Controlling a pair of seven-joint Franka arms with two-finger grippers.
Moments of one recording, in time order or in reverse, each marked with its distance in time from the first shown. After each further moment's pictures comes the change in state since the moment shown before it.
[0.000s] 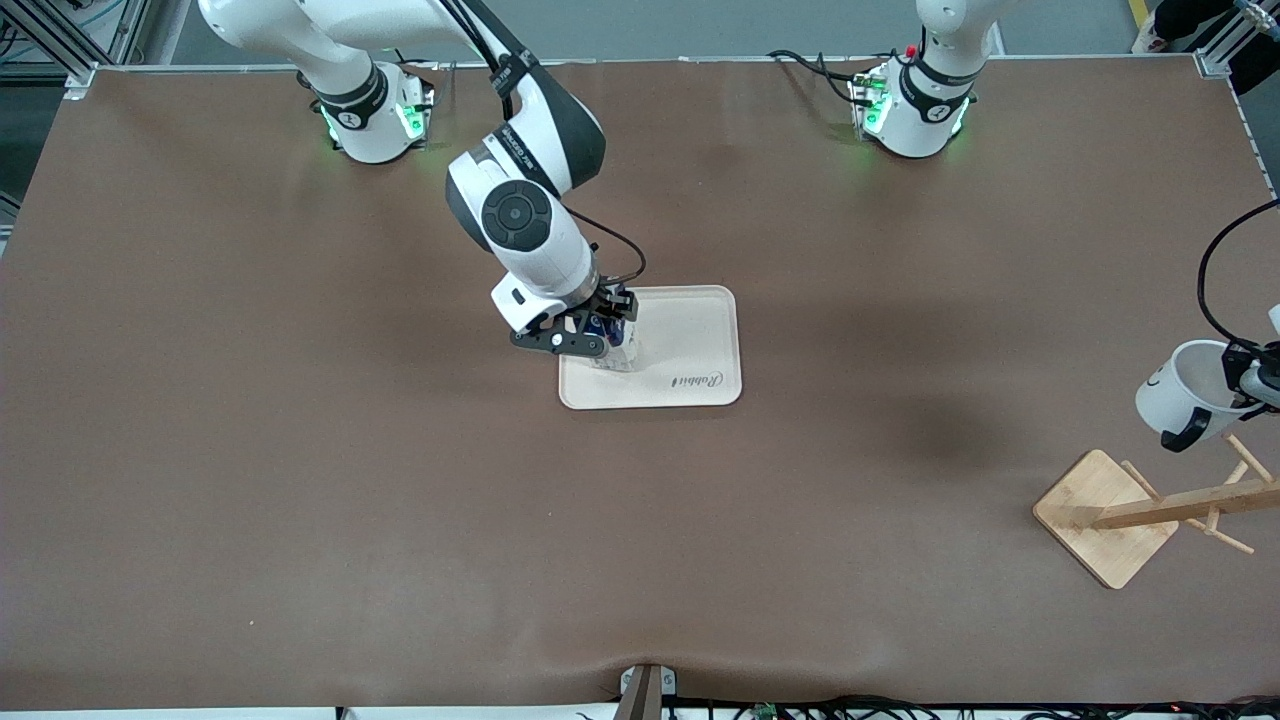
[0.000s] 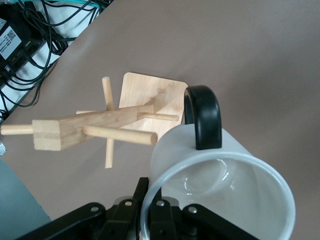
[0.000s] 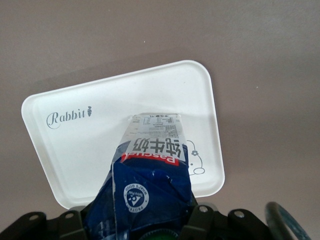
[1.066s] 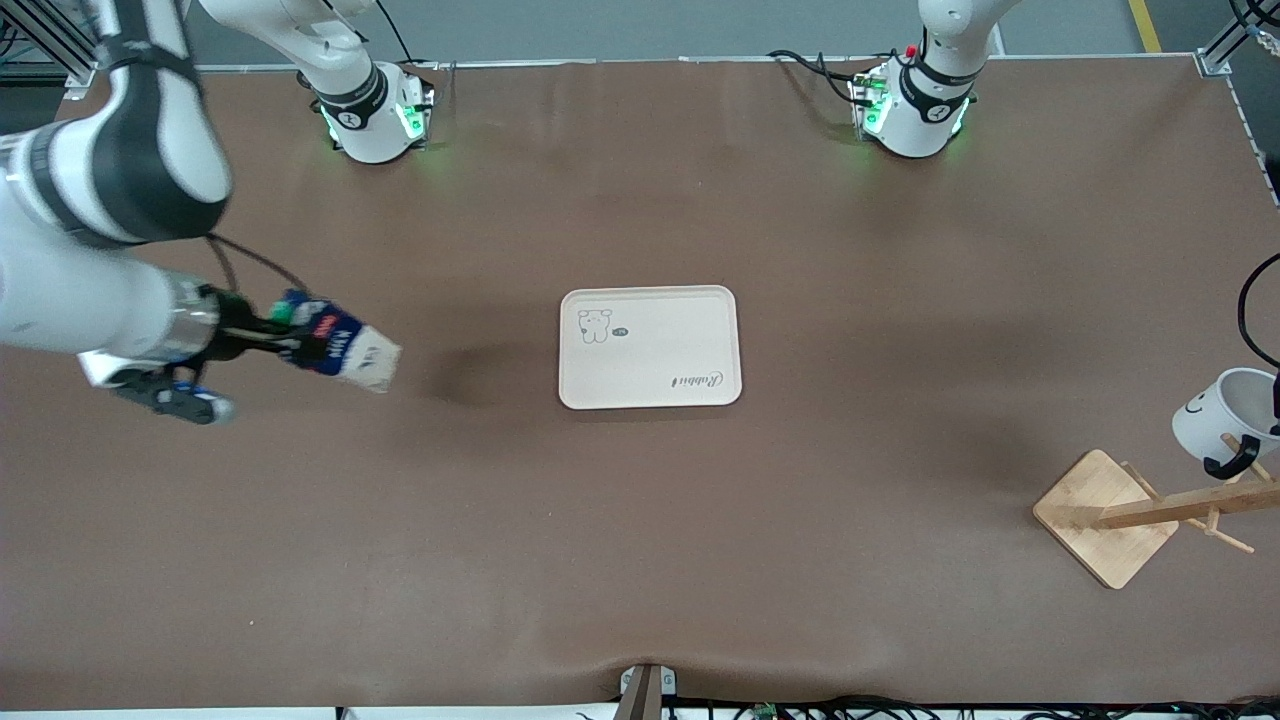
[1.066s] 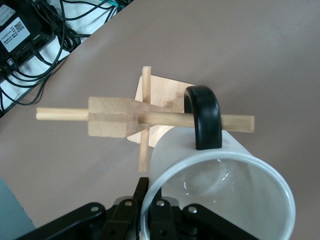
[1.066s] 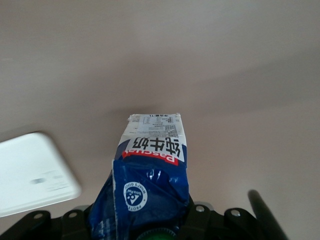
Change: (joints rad) left arm 0.066 0.165 0.000 0.165 -0.054 0.000 0.057; right arm -0.640 -0.166 -0.032 0.135 -0.116 -0.525 -0.484
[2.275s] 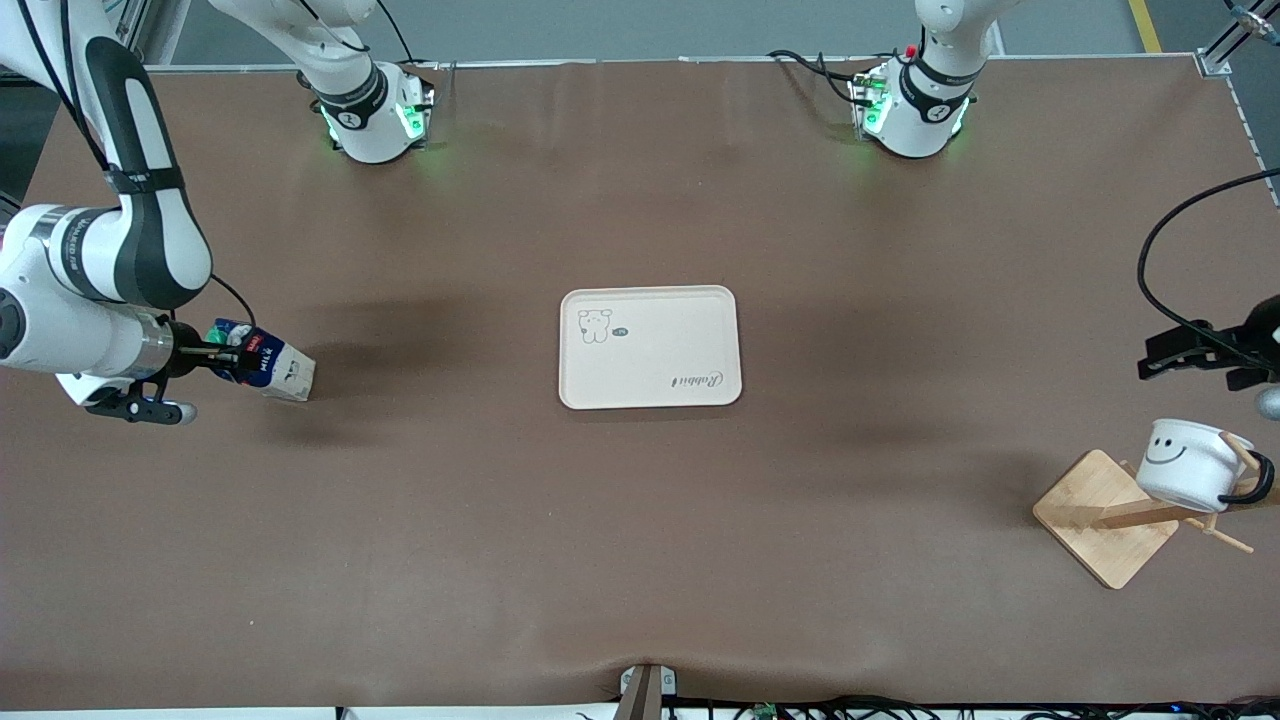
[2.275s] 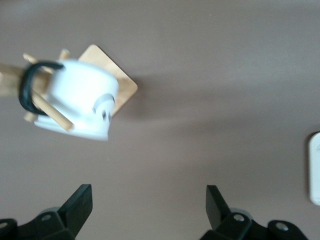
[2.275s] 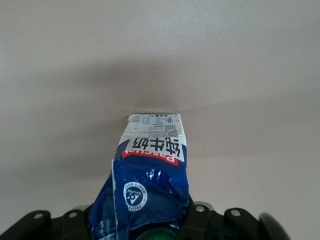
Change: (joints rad) left arm -0.110 -0.142 -0.144 0.030 -0.047 -0.346 -0.809; right arm -0.186 0.010 0.017 -0.389 -0.138 0.410 -0.251
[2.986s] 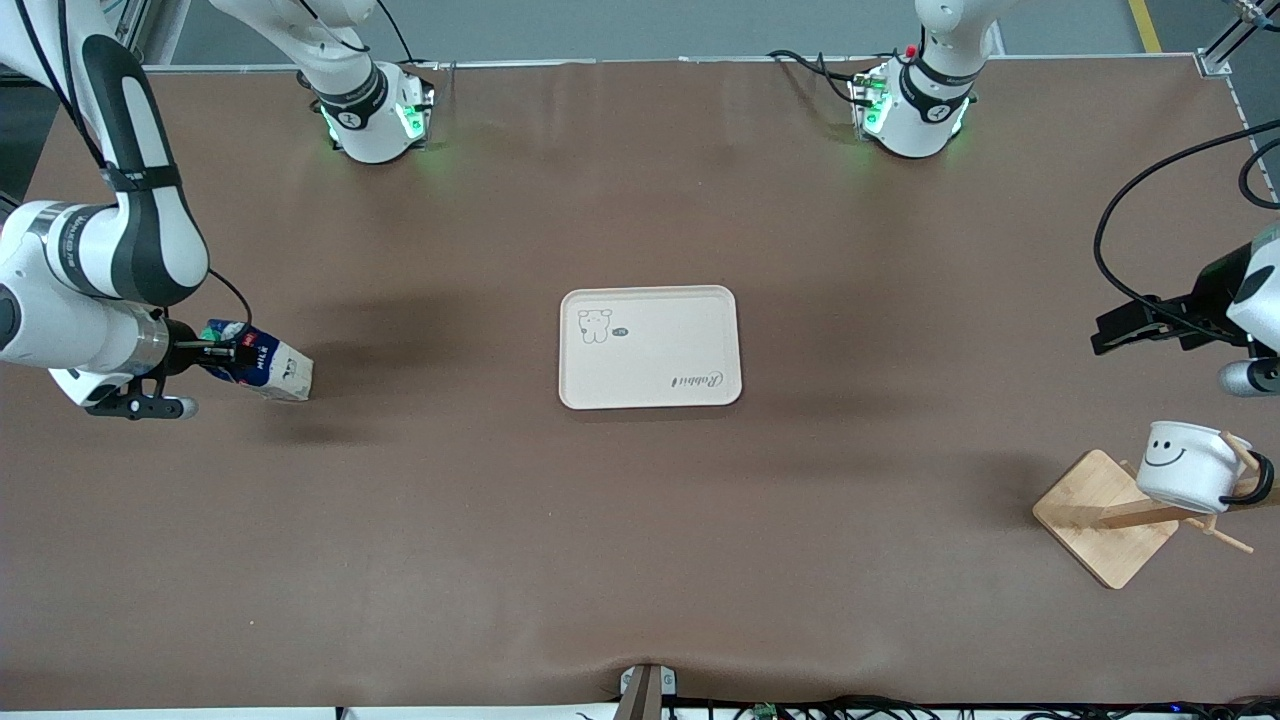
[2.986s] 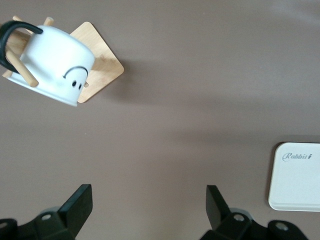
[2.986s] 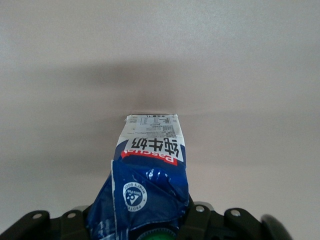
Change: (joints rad) left arm -0.001 -0.049 -0.084 0.001 -0.001 -0.072 -0.216; right arm -0.016 -0.008 0.000 -0.018 -0.003 0.026 -0.113
